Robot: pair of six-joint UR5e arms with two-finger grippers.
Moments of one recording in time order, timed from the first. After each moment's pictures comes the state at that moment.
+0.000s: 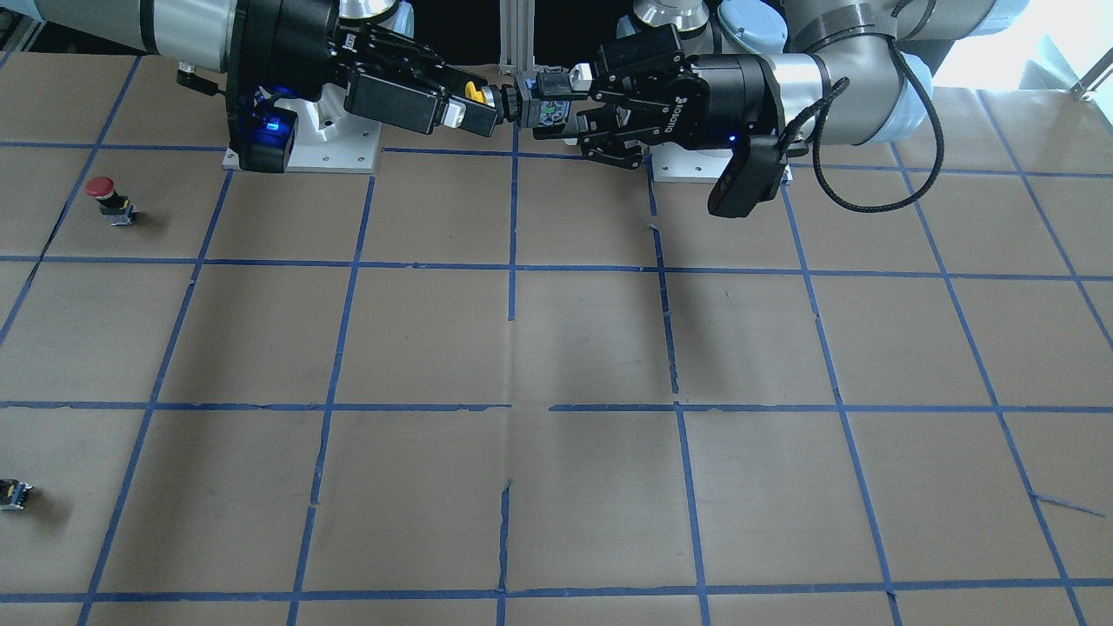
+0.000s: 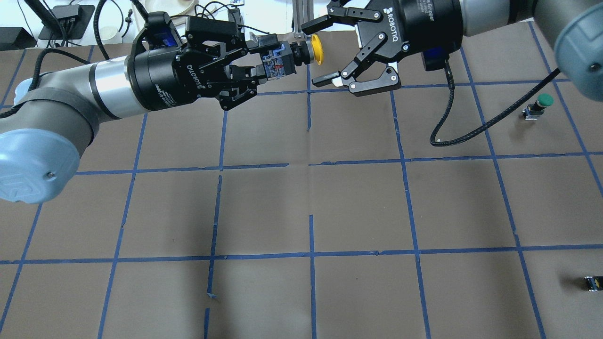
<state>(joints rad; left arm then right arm) -1.45 -1.48 -1.94 -1.65 -0.06 0.24 1.52 -1.61 1.63 -1.43 -0.39 0.99</state>
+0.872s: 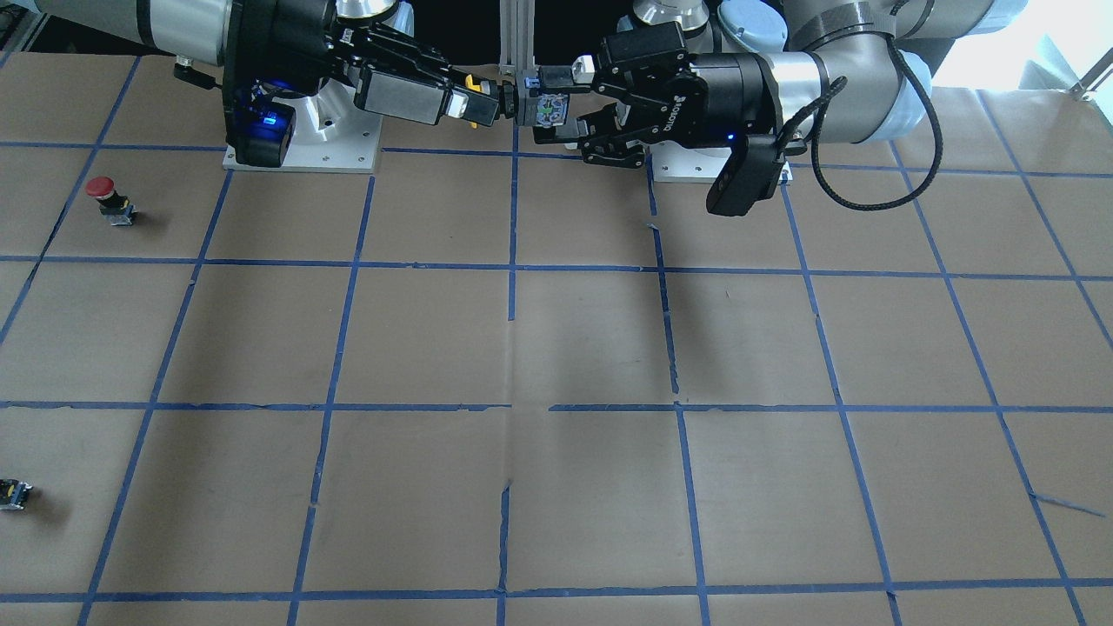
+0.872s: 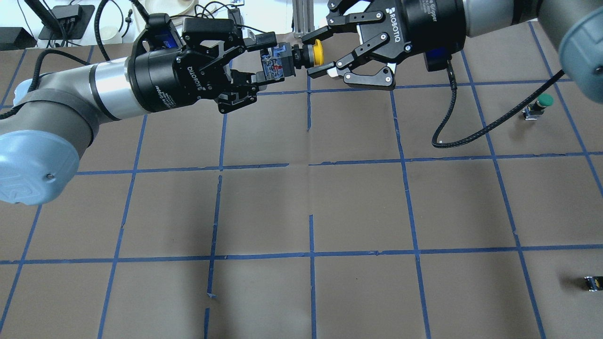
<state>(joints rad) -1.45 -1.48 -1.94 -1.65 -0.05 0.23 1.51 -1.62 1.63 -1.44 -0.39 0.99</state>
